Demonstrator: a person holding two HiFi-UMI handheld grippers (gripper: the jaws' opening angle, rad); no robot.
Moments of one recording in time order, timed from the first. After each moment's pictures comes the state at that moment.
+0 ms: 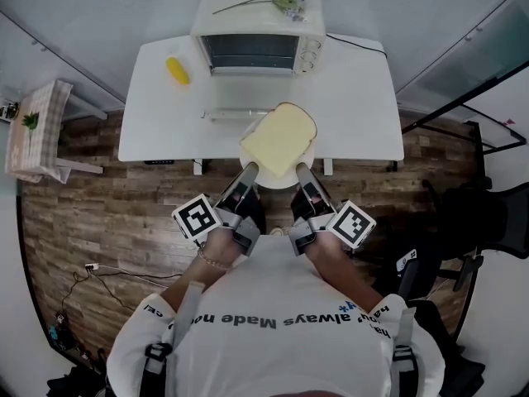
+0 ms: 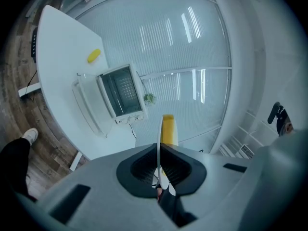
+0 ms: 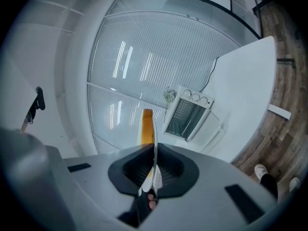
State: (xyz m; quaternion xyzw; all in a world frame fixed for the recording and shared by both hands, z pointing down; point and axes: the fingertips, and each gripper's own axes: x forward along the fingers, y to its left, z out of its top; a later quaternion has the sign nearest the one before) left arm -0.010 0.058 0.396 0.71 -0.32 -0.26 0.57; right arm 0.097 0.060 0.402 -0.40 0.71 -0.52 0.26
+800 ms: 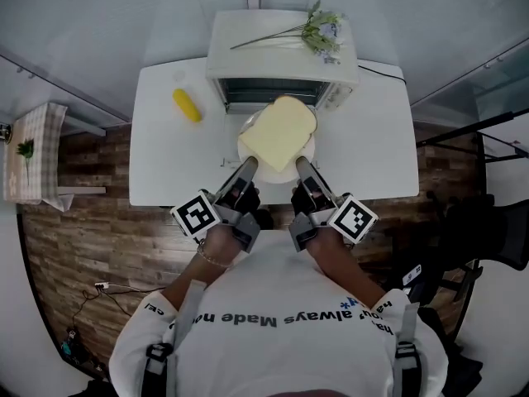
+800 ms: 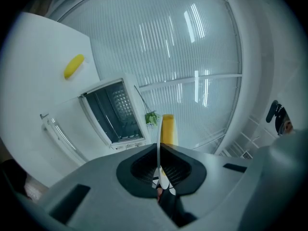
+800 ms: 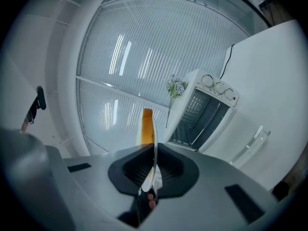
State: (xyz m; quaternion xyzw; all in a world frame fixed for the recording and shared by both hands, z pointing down) left arm -0.095 -0.139 0.394 0.71 -0.32 -0.25 0.58; right arm 0.012 -0.136 0.398 -0.41 0.70 -0.52 0.26
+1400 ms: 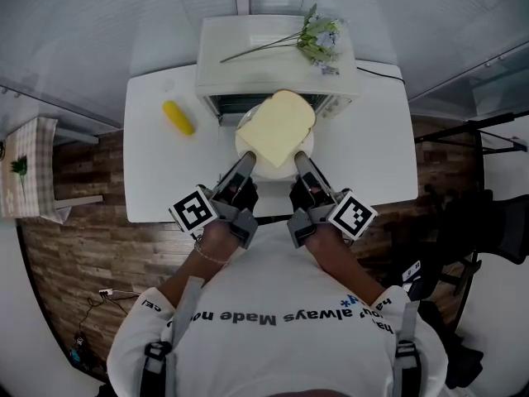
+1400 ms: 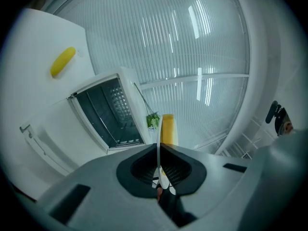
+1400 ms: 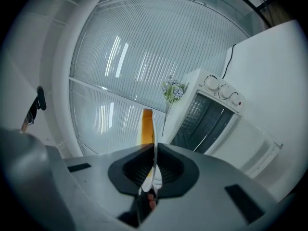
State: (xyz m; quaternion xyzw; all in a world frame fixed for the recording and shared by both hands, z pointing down) left arm -0.094 -0.203 0.399 0.71 -0.30 -0.24 0.59; right arm 0.012 -0.195 0.400 -0.43 0.69 -0.52 0.26
